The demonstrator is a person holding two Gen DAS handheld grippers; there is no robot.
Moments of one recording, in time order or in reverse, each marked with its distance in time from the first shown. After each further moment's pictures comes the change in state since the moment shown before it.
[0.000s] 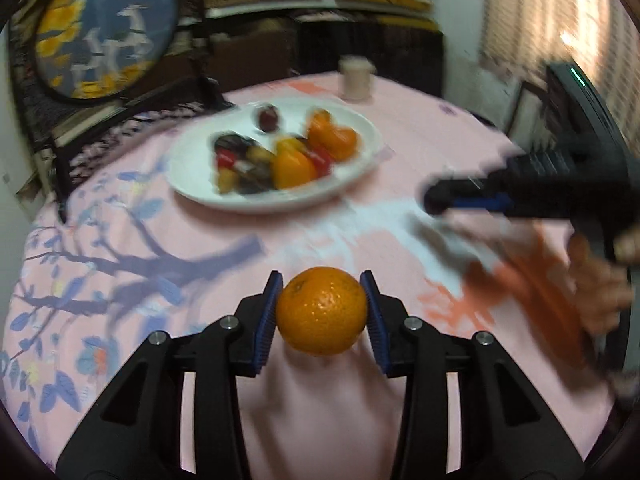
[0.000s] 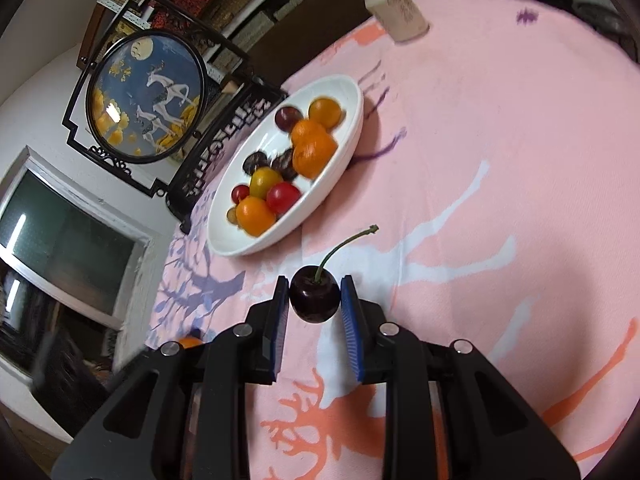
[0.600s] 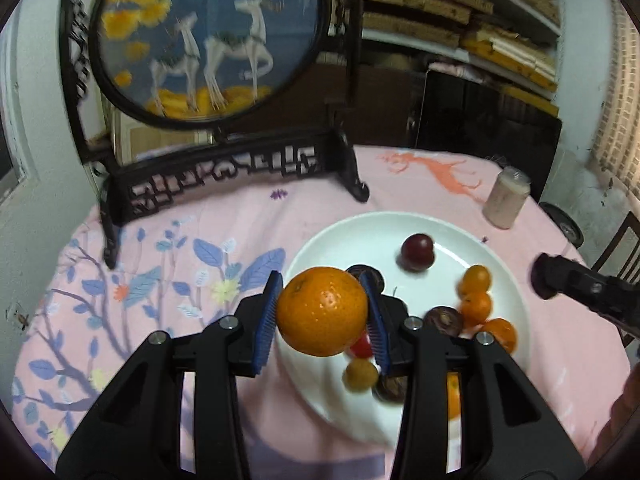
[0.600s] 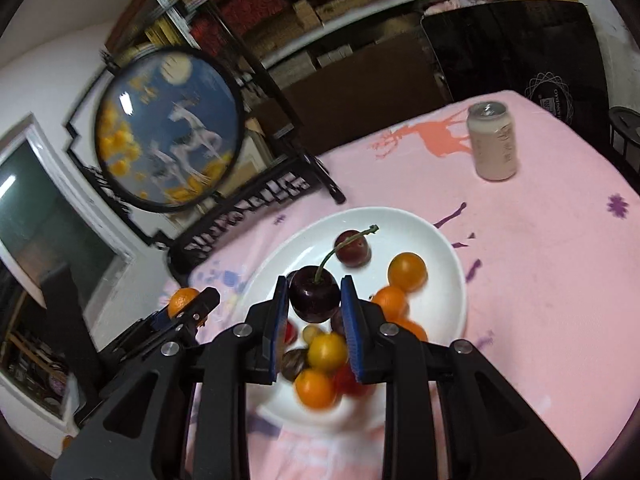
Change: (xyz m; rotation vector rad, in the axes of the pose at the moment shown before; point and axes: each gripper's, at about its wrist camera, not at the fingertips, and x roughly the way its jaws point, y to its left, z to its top) left arm 0.083 0.110 0.128 -0.311 -0.054 0.225; right arm 0.063 0.085 0.120 -0.201 -0.122 -0.077
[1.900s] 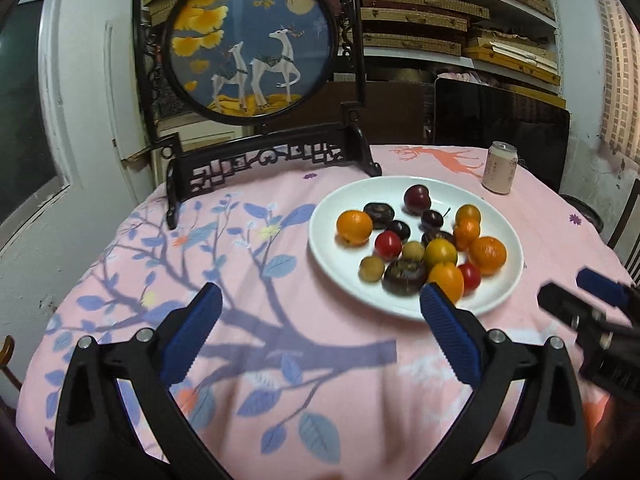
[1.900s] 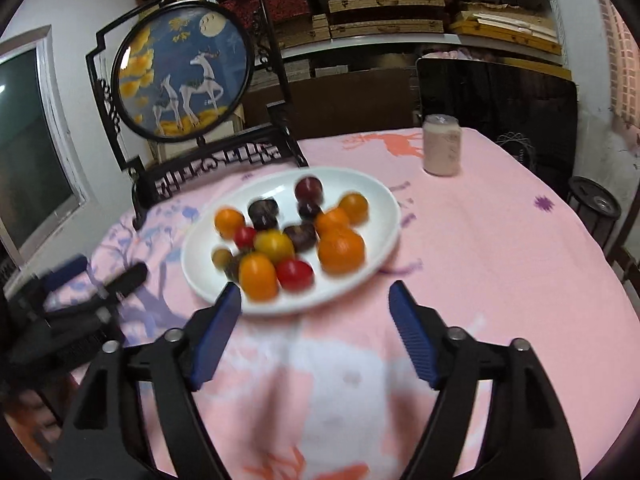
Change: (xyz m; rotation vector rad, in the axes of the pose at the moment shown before) left arm -0.100 -0.014 -0.098 0.041 -0.124 0.143; right arm -0.066 0.004 -0.115 -0.246 -0.095 -0.203
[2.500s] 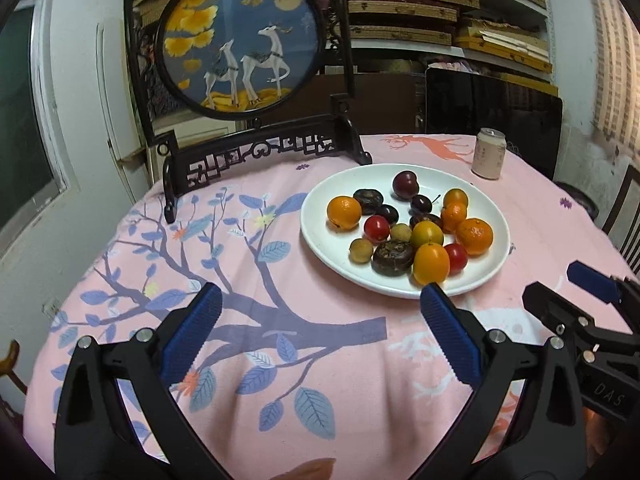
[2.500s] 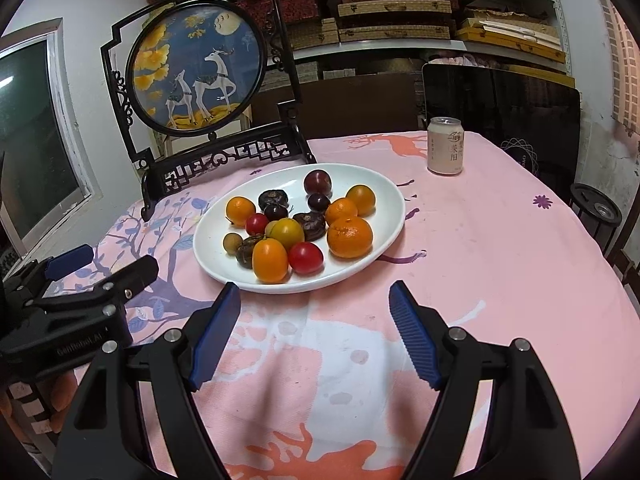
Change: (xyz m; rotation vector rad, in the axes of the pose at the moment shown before) left arm -0.013 -0.007 -0.006 0.042 0.025 -0.020; right arm -0.011 0.010 -0.007 -0.030 -0.019 0.017
